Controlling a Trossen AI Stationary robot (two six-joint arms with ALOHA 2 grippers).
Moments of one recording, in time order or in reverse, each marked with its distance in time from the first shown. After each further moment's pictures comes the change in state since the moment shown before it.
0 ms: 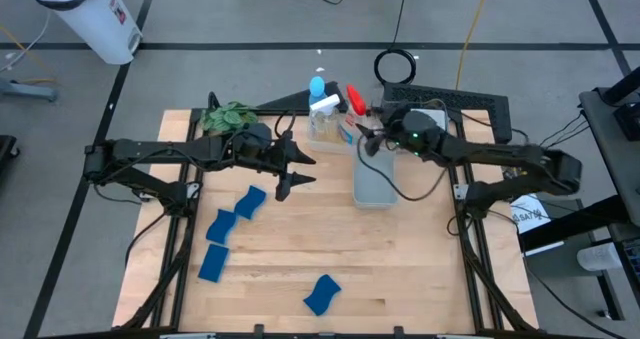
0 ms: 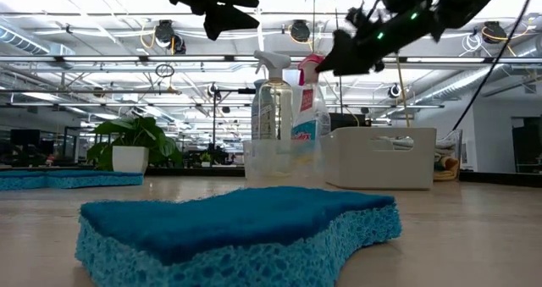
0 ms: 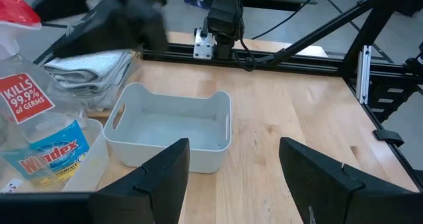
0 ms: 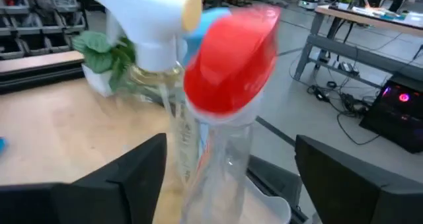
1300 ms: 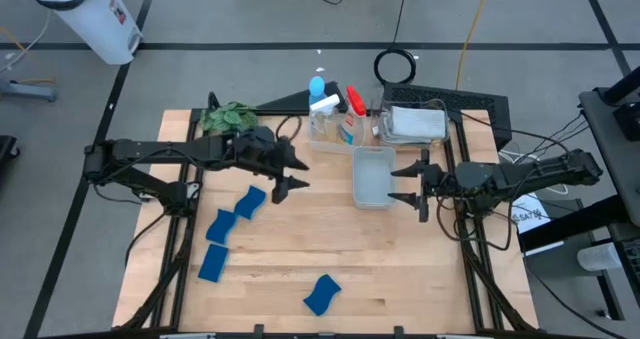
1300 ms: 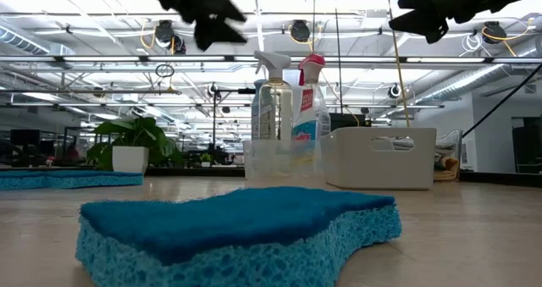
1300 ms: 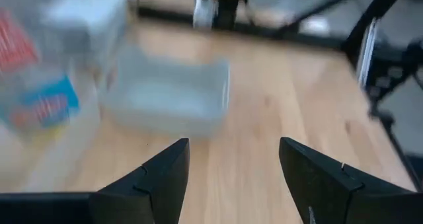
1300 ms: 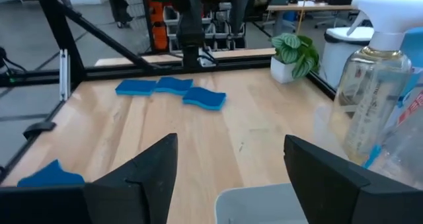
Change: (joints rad) left arm 0.000 -0.001 0.000 -0.108 0.007 -0.048; right arm 0.594 -0.633 -0.206 -0.418 -0.003 0.130
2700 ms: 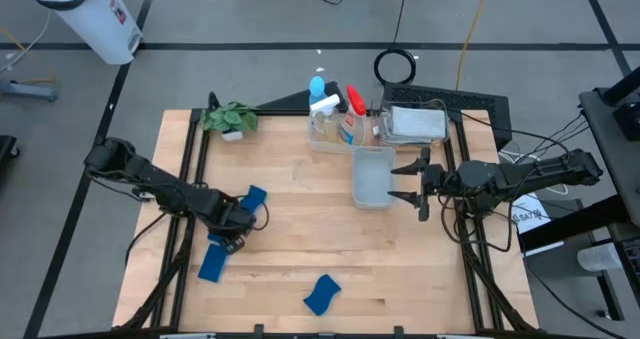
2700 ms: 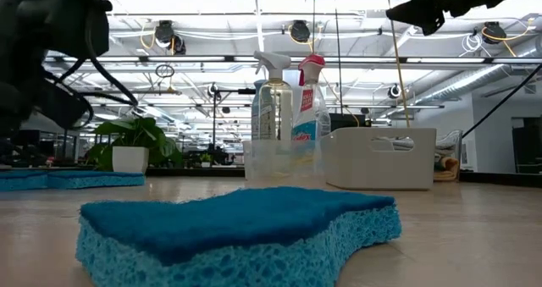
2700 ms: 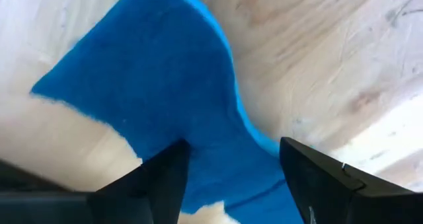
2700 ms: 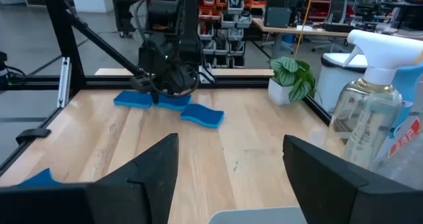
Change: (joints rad) left arm -0.484 0.033 -0.432 -0.641 0.016 -0.961; right arm -0.001 0.001 0.000 0.072 0.001 -0.086
